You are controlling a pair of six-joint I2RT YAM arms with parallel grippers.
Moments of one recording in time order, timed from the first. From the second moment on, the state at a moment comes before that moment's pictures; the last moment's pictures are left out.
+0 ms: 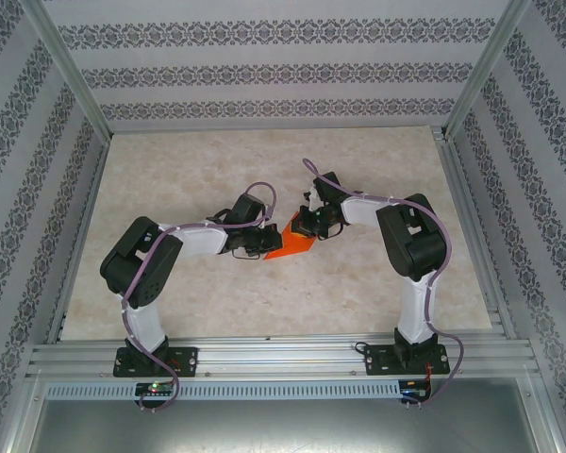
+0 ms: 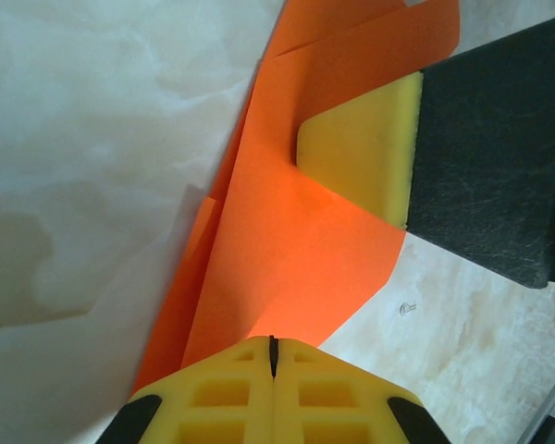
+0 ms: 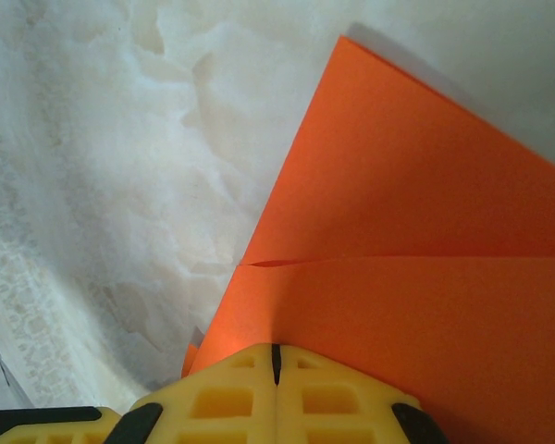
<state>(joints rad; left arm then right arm) -0.56 1.84 0.97 -0.05 0.41 -0.76 0.40 2.03 1.18 -0.29 -0.59 0.65</state>
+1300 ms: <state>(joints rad) -0.54 1.86 0.98 -0.14 0.42 -0.62 0.43 1.98 1.08 -0.16 -0.62 0.71</state>
